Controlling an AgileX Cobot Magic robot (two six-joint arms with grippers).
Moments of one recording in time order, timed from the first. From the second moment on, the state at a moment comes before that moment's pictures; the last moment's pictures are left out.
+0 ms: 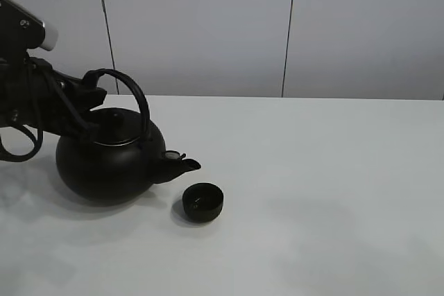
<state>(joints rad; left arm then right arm) -0.25 1.83 -0.61 0.36 -0.86 0.18 -0.02 -0.01 -0.47 -0.02 1.08 0.01</state>
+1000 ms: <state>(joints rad) -0.25 1.83 -0.66 0.44 -0.81 0.29 -0.02 -0.01 -0.47 -0.02 1.08 0.01</state>
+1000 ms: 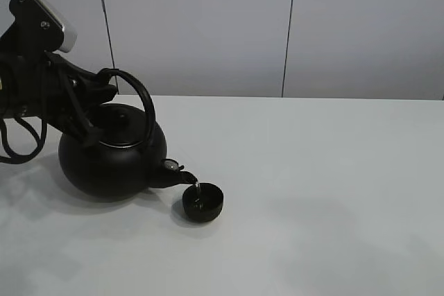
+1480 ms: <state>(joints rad) -0.25 1.83 -0.66 0.44 -0.81 0.30 -0.02 -0.01 -0.47 -0.02 1.08 0.01</state>
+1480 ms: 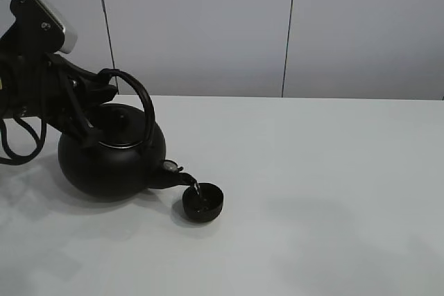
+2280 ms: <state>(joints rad) -0.27 1.81 -0.66 0.38 -0.81 -0.04 -0.02 -0.01 -0.47 -0.02 1.08 0.01</state>
